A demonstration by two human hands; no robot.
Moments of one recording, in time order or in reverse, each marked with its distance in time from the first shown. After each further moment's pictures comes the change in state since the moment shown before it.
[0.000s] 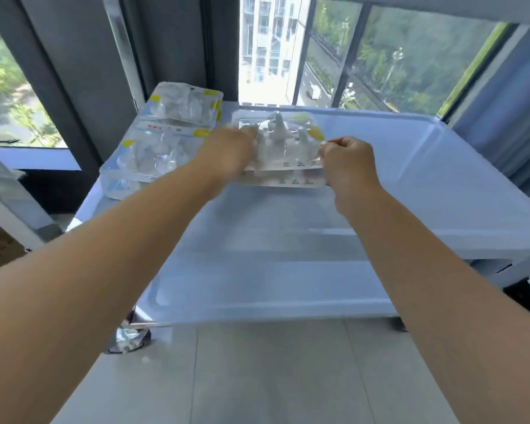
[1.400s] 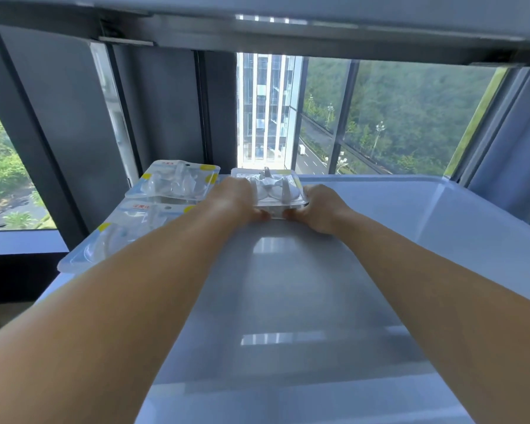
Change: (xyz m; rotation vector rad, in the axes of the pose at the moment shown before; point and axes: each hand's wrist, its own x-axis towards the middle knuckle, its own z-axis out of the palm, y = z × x) left_hand 0.115 -0.005 0.019 1.041 -0.036 0.195; right_hand 0.139 0.028 0.052 -0.574 -0.324 -0.399
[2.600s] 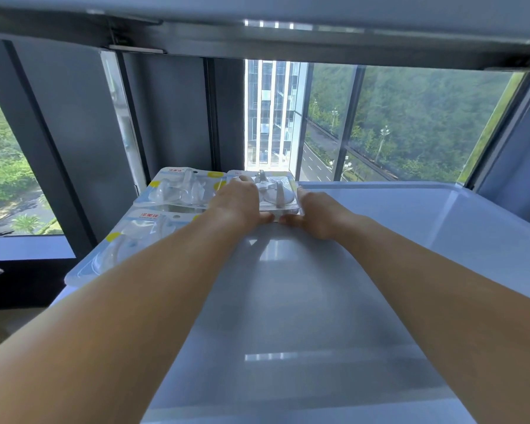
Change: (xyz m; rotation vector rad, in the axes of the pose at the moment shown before) left_hand 0.013 -0.013 0.009 0.008 0.185 -0.009; right_hand 0.008 -0.022 0.003 -0.340 -0.086 -0.105
